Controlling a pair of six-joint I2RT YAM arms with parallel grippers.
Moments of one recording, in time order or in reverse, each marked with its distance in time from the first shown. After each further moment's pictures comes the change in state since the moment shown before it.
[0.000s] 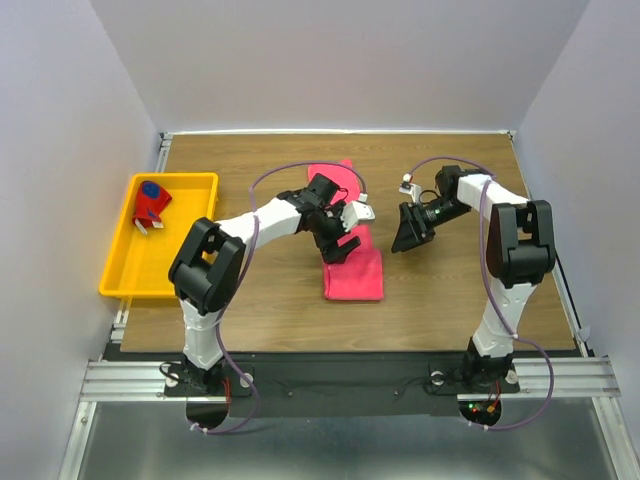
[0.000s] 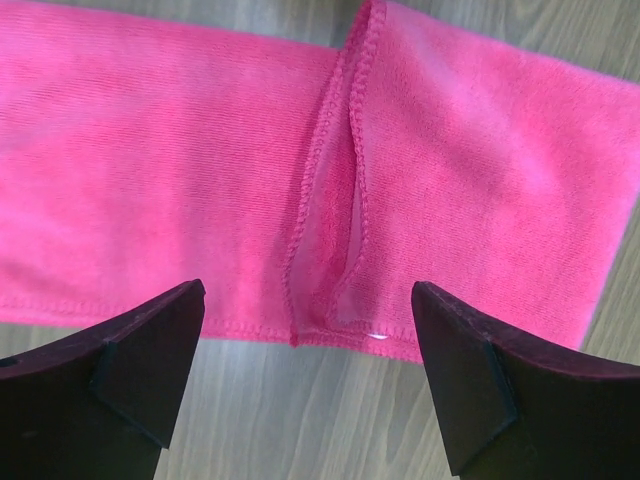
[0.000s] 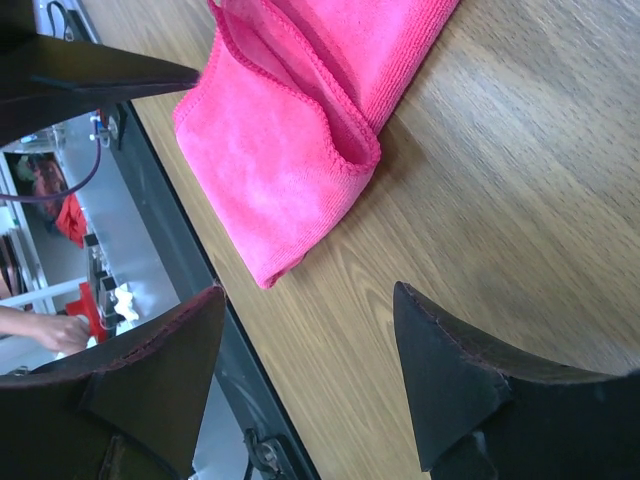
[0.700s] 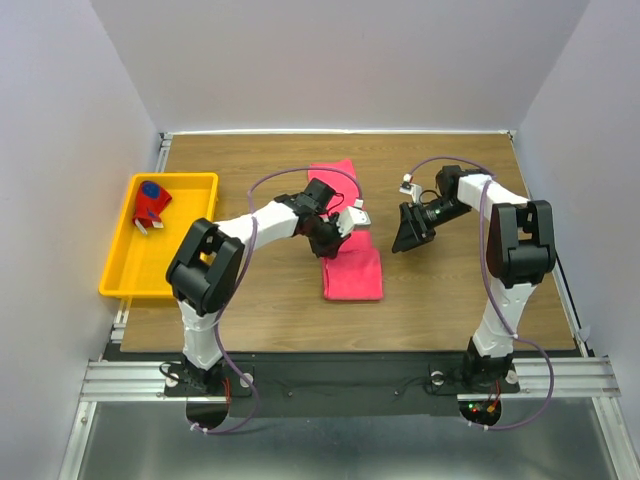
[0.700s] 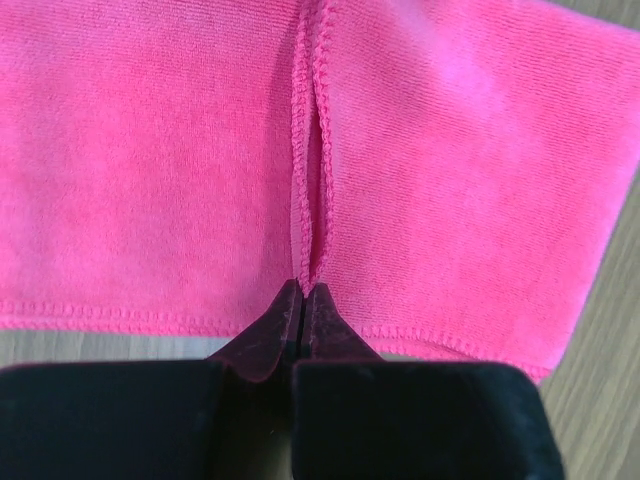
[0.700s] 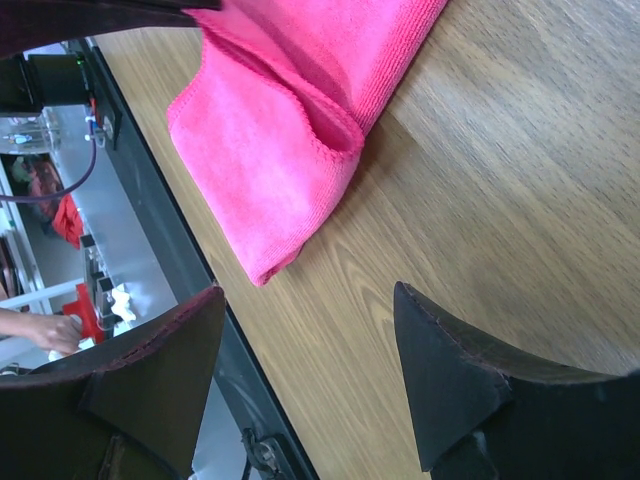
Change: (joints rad) left arm 0.014 0.027 -0.041 -0.018 0.032 0.006; right arm 0.000 0.000 0.000 0.001 0.010 0.000
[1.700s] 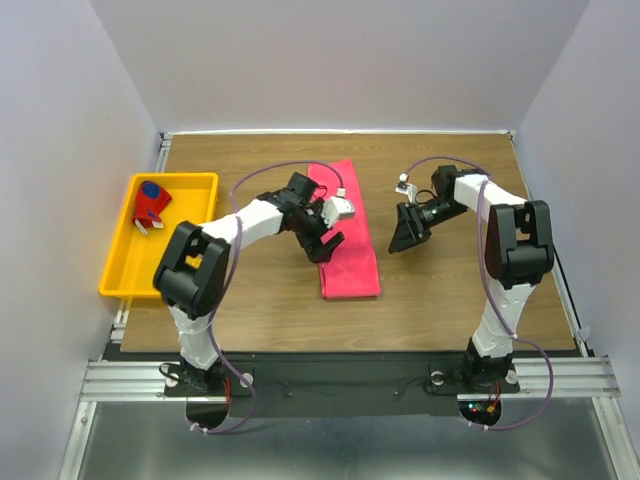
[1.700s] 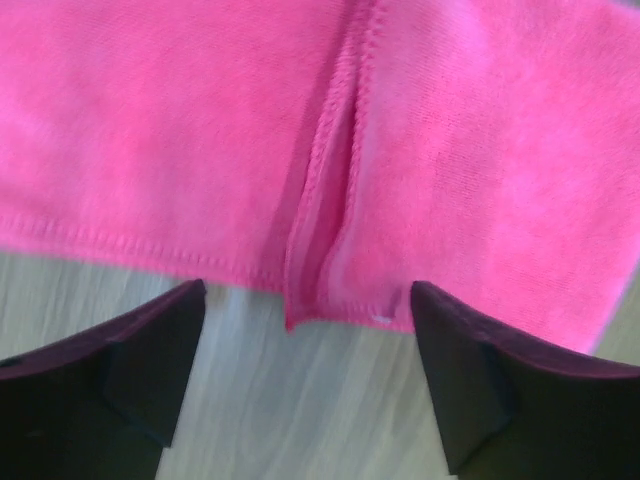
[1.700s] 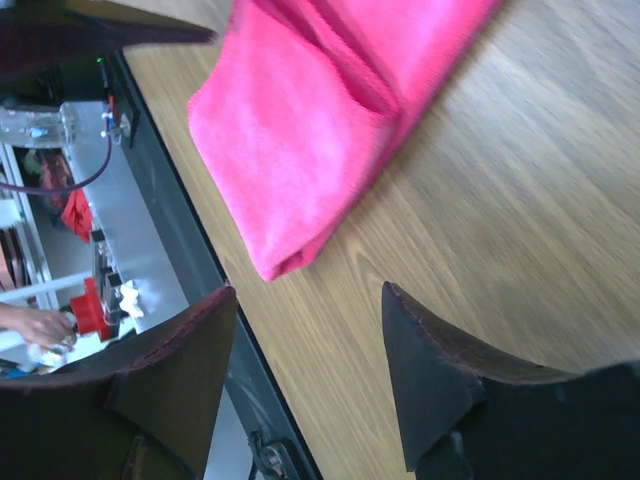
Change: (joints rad) left arm 0.066 -0.034 -0.045 0.040 -0.016 -0.039; right arm 0.019 -0.005 0.000 -0.002 -0.032 0.001
